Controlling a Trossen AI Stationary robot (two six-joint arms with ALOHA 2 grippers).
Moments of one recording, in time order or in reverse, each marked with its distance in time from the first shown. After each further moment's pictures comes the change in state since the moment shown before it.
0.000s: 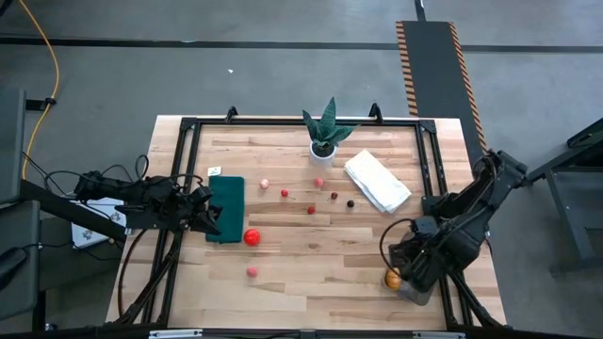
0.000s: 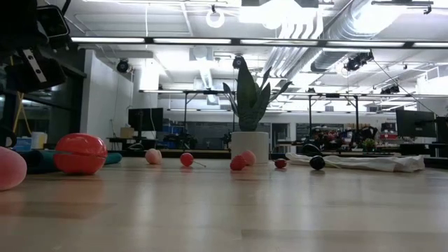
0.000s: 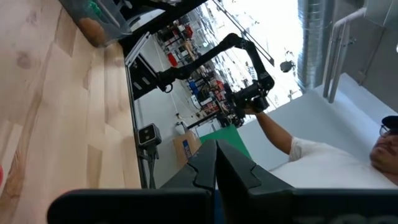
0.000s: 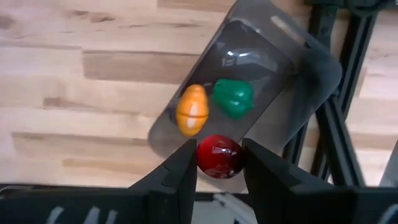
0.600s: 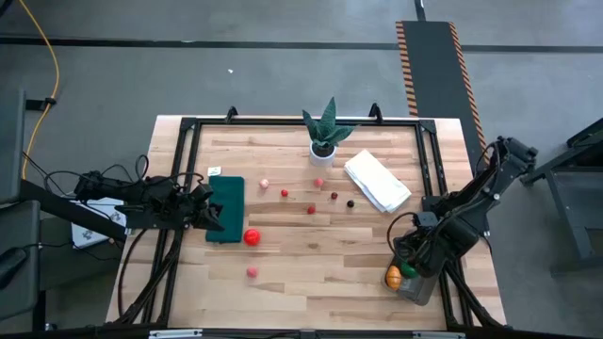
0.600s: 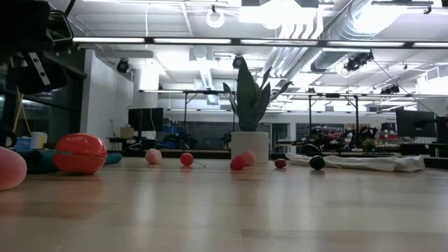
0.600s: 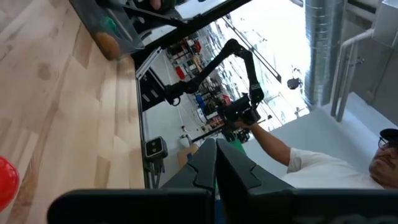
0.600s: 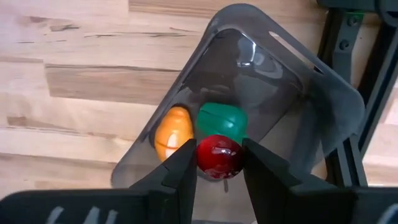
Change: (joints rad) left arm 0.000 0.000 0.000 -0.006 -0.079 -0.025; right arm 0.000 -0.231 -0.429 0.285 -0.004 0.000
